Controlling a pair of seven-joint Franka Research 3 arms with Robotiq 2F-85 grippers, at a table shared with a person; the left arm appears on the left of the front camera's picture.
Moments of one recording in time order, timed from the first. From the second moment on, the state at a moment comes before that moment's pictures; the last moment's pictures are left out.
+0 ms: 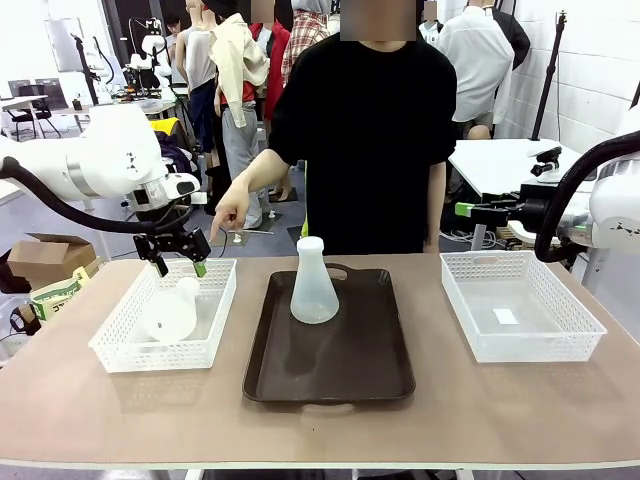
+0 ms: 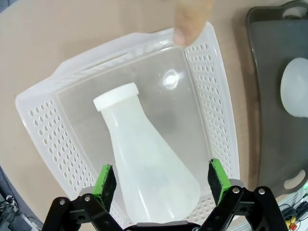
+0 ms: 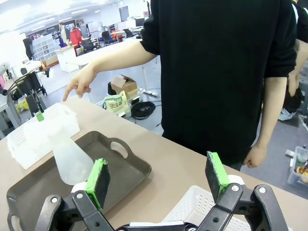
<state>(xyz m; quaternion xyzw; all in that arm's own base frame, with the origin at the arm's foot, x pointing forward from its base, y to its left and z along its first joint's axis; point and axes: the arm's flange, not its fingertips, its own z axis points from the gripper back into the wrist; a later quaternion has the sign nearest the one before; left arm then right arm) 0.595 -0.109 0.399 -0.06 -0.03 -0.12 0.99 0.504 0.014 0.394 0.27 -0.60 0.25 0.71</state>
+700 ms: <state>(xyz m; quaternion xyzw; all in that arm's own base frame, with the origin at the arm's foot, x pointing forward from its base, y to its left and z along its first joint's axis) 0.598 -0.108 0.403 -0.06 -0.04 -0.11 0.99 0.504 0.014 0.394 0.27 -0.60 0.25 0.71</state>
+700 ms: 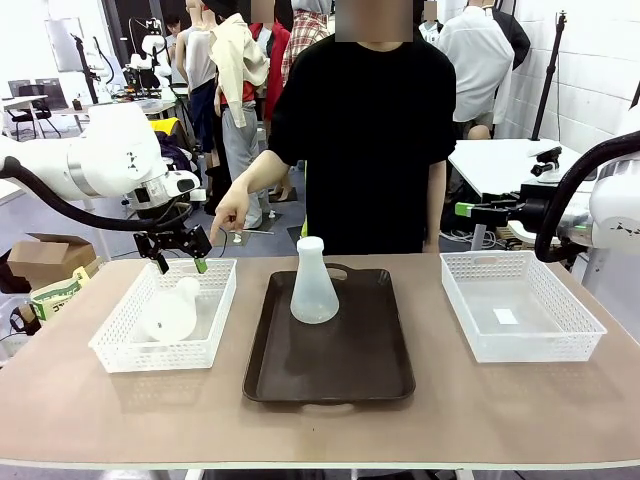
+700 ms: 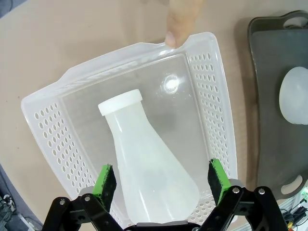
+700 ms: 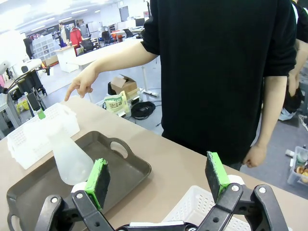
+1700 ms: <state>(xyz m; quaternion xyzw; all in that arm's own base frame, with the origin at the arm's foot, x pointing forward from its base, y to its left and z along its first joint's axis) 0.608 -0.100 0.372 0.00 0.01 -0.03 1.00 0.504 0.014 0.394 0.27 -0.60 0.25 0.71</state>
